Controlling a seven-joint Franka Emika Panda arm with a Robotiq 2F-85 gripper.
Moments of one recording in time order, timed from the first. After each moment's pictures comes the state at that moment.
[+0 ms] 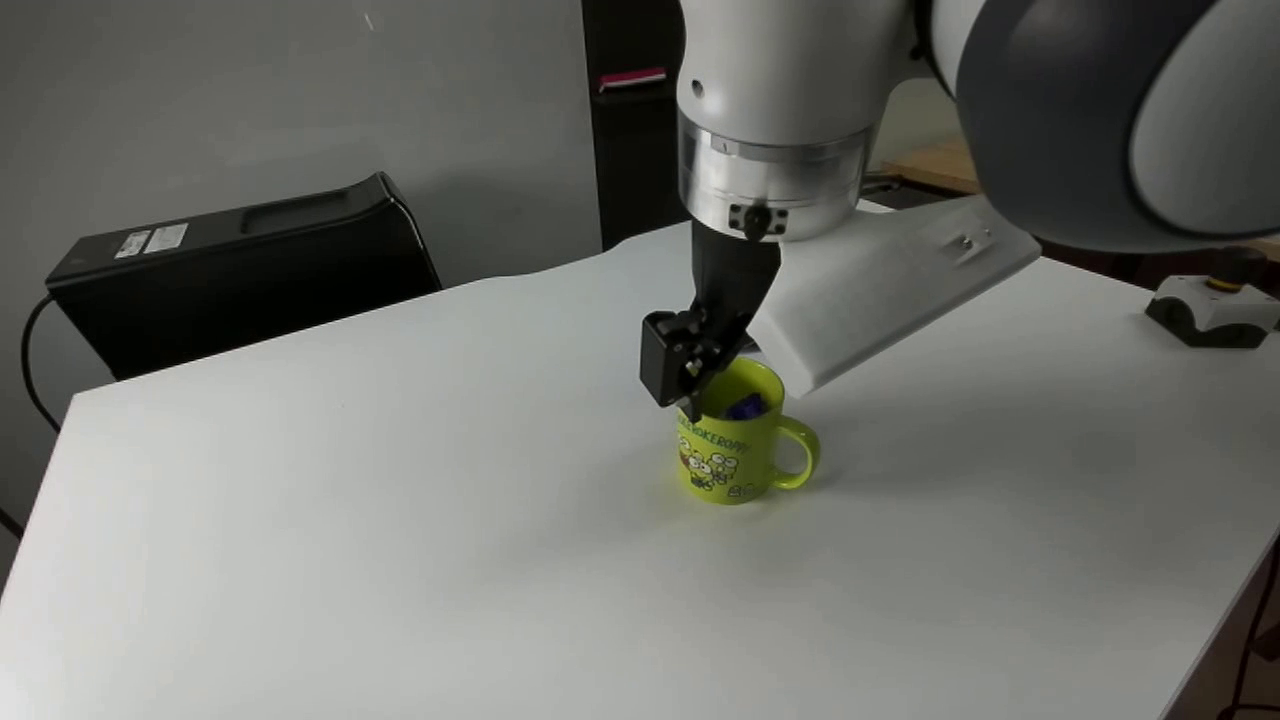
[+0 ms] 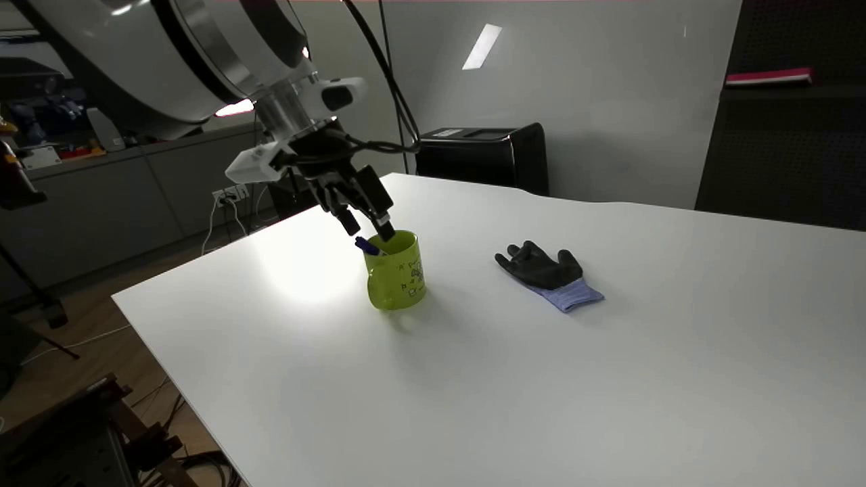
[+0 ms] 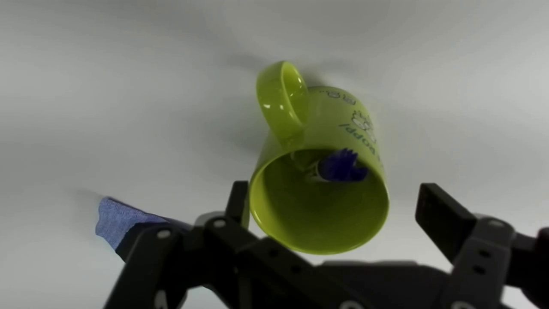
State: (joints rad) arm 0.32 0.28 -0.03 -2.39 -0.64 2.78 0.94
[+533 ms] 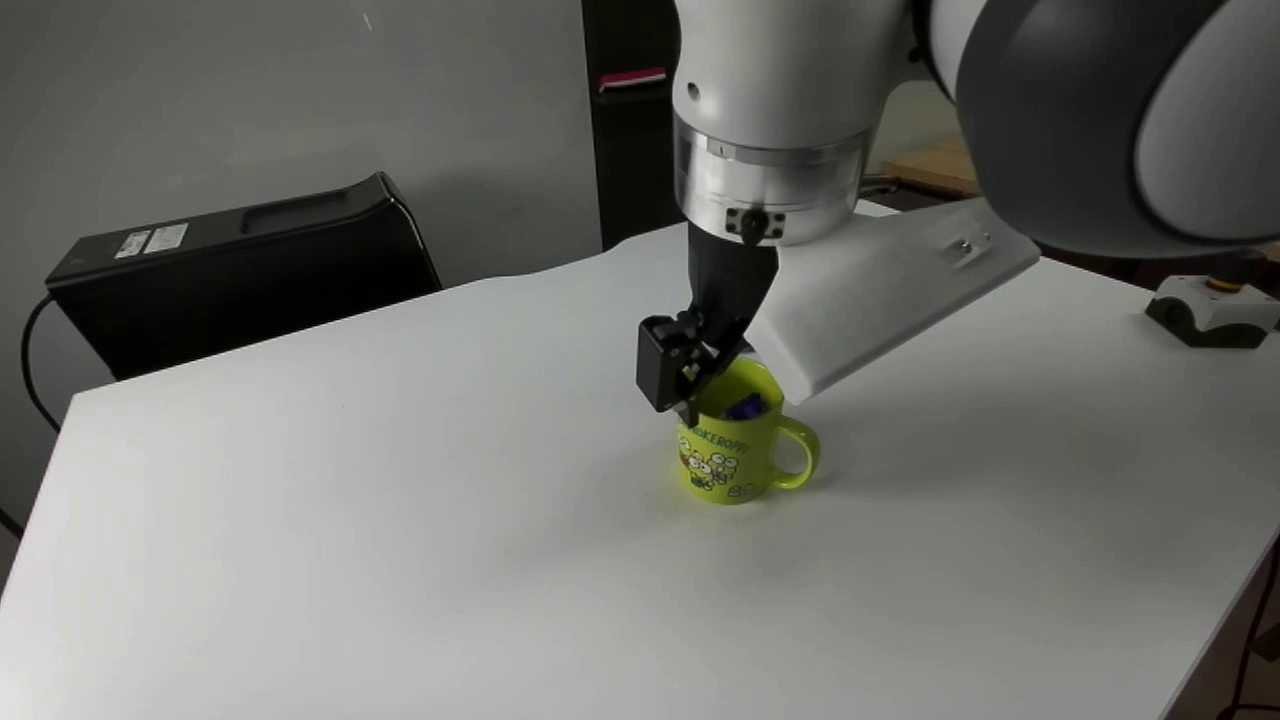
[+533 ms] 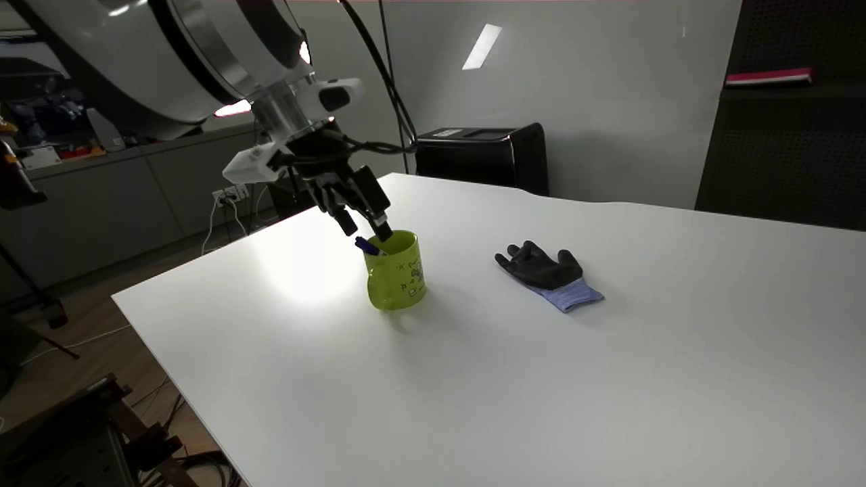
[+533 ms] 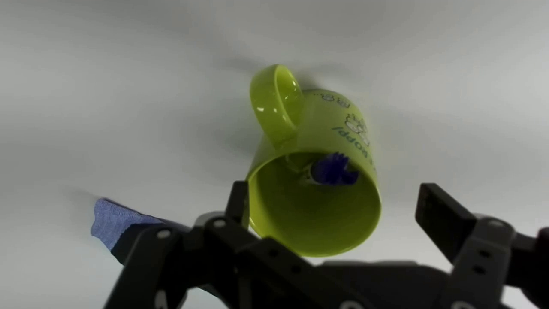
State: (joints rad) arm 0.32 0.28 -0.02 -2.39 -0.64 2.78 0.94
